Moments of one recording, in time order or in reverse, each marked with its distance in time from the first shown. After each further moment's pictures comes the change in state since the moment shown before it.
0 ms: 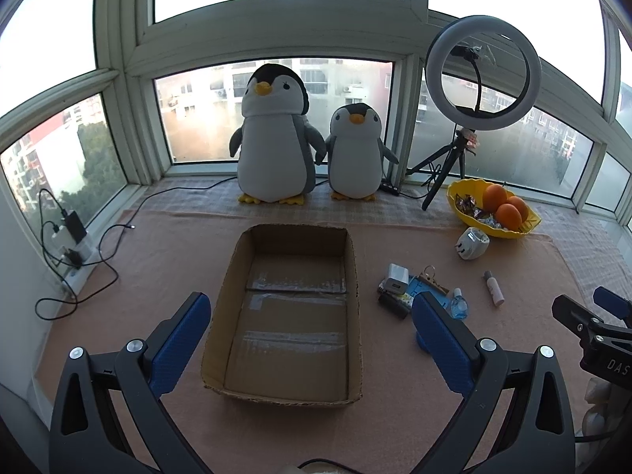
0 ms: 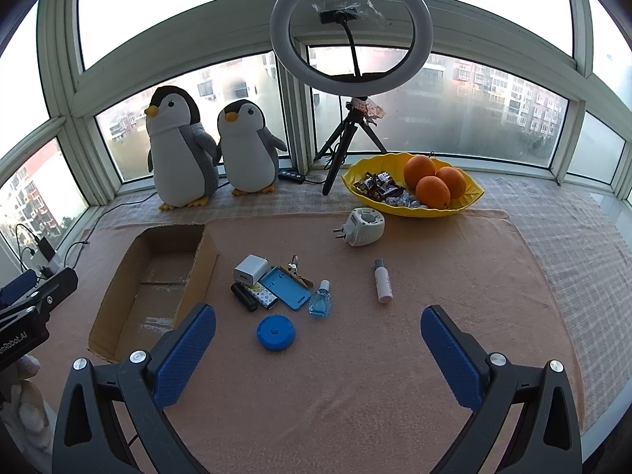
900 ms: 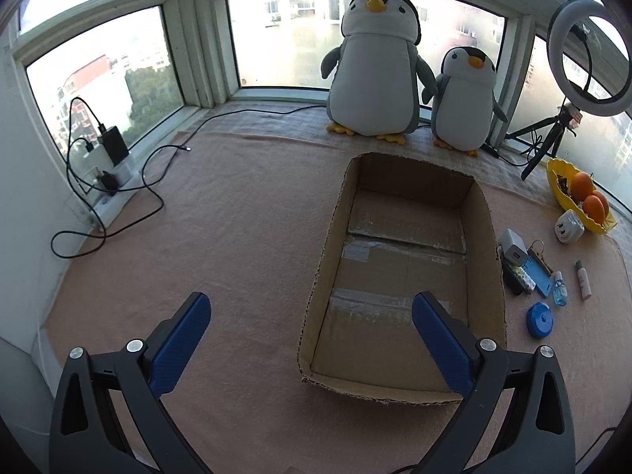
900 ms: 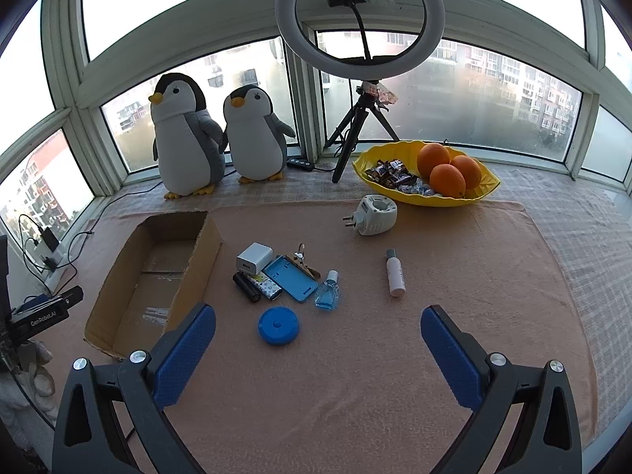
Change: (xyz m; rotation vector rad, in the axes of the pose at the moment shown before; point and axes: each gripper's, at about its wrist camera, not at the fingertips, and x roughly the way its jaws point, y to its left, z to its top) left arm 0.078 0.099 -0.044 -0.144 0.199 0.181; right arm 0.022 -0.003 -0.011 -0.016 0.020 0.037
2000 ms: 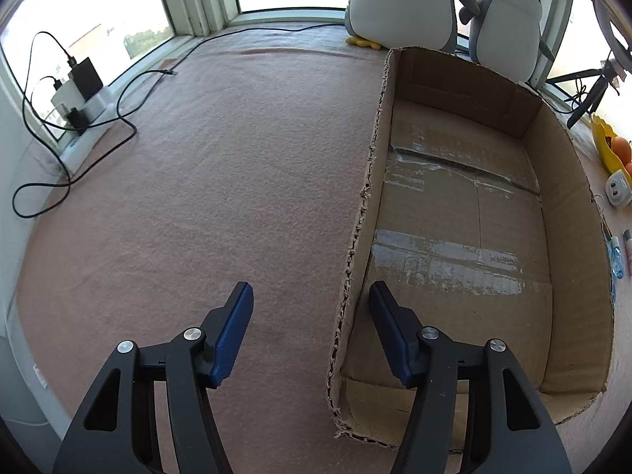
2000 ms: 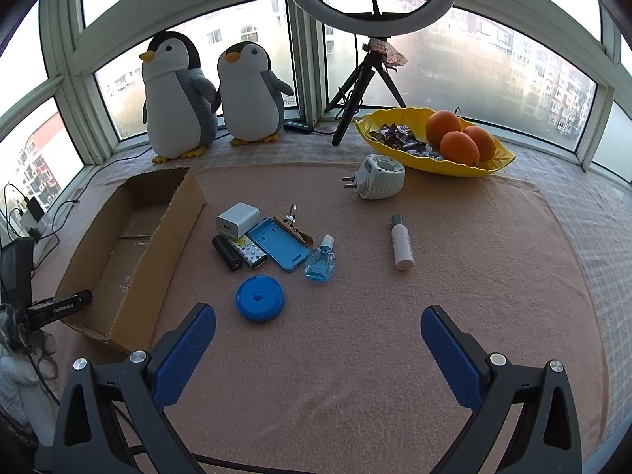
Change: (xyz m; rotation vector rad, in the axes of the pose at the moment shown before) left arm 0.087 0.006 -0.031 0.000 0.179 0.021; right arm 0.052 -0.004 -0.021 -0.048 0.084 0.005
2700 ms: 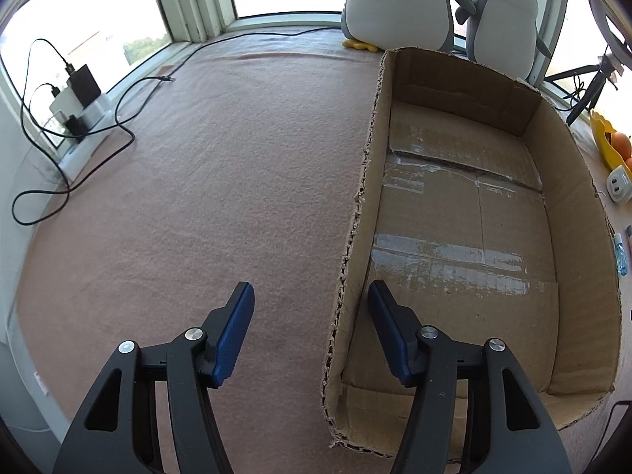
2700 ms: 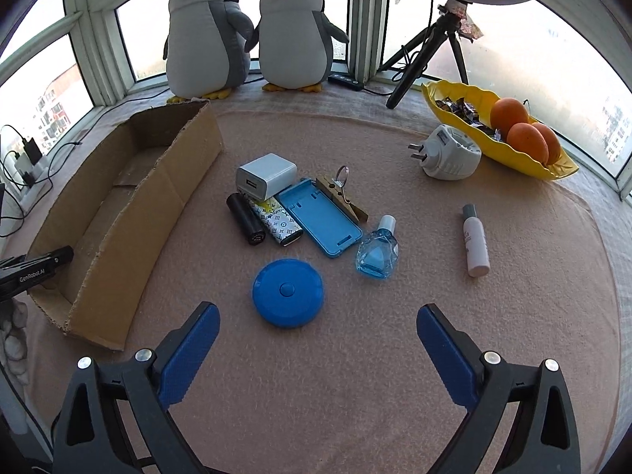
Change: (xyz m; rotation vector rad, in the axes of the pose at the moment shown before) left arm 0.003 -0.002 0.000 0.016 -0.020 0.007; right arm 0.084 0.036 0.000 -0.149 0.142 0.034
